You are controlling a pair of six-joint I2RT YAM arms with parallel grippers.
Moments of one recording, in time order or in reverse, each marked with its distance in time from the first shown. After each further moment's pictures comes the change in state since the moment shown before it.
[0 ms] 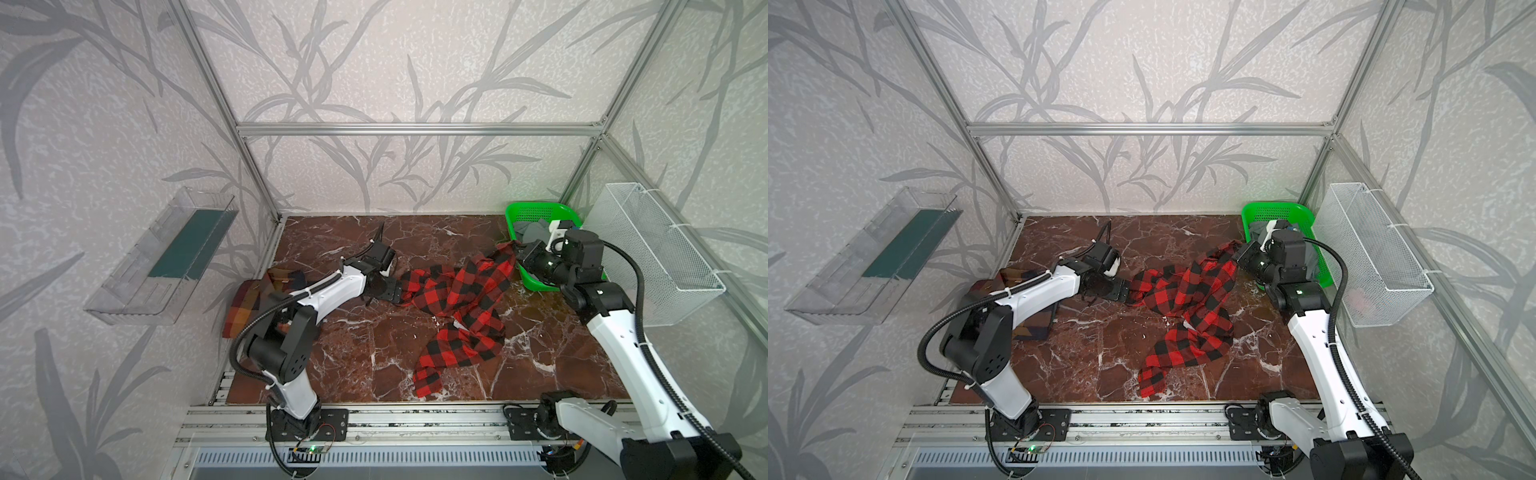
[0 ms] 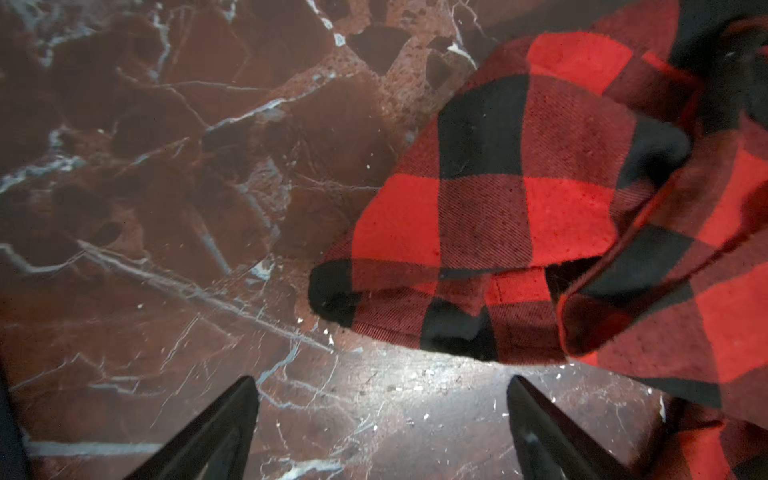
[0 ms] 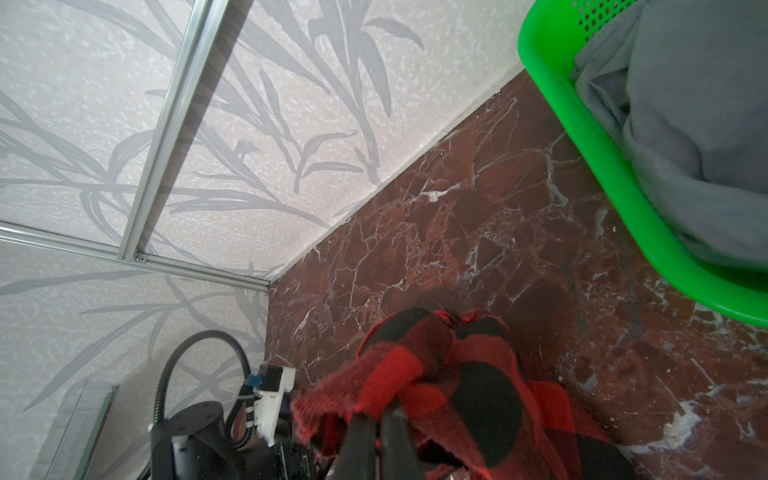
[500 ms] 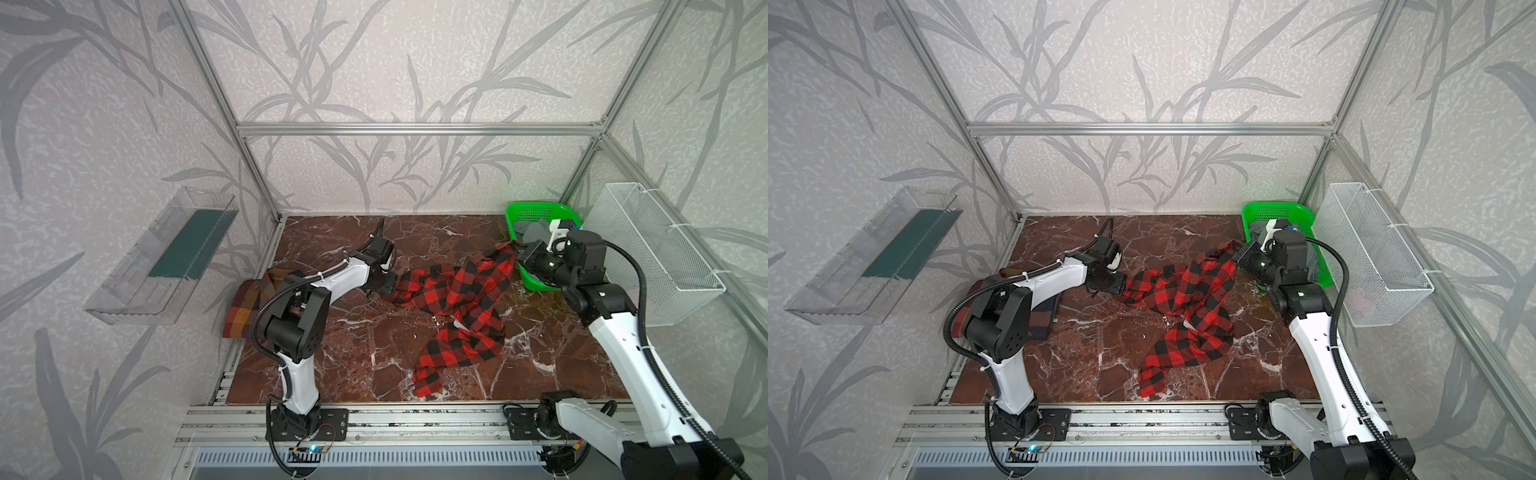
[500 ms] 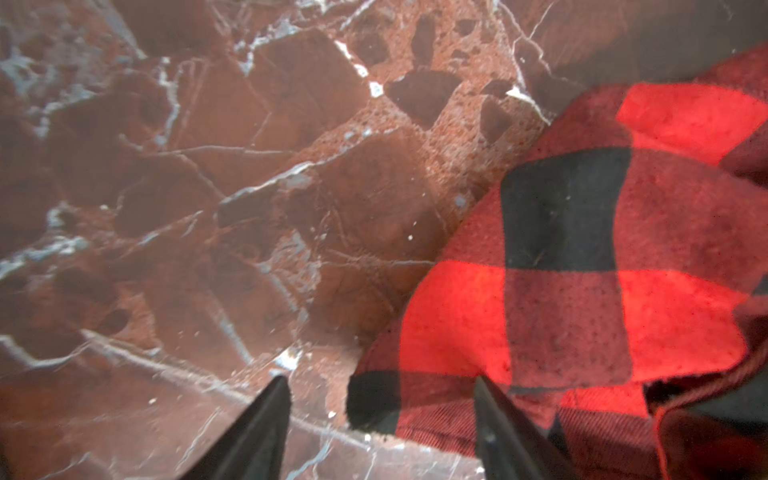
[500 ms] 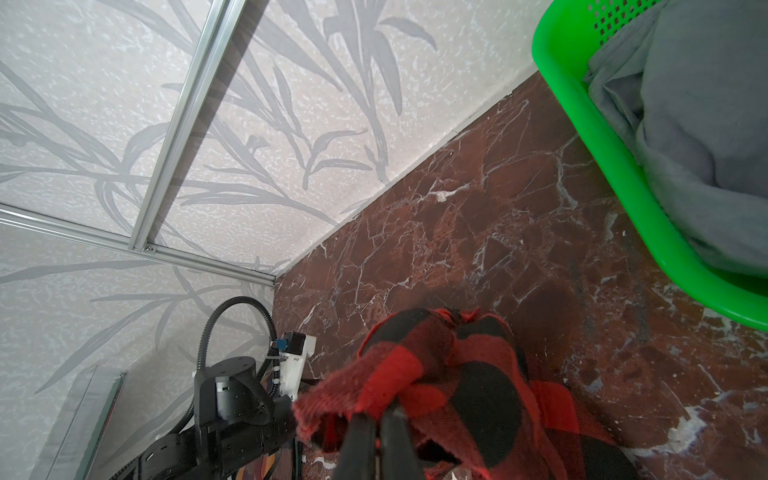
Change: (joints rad) left arm 0.042 0.132 0.081 0.044 0.000 0.068; right arm 0.000 -0.013 0.000 0.001 -0.022 -0.013
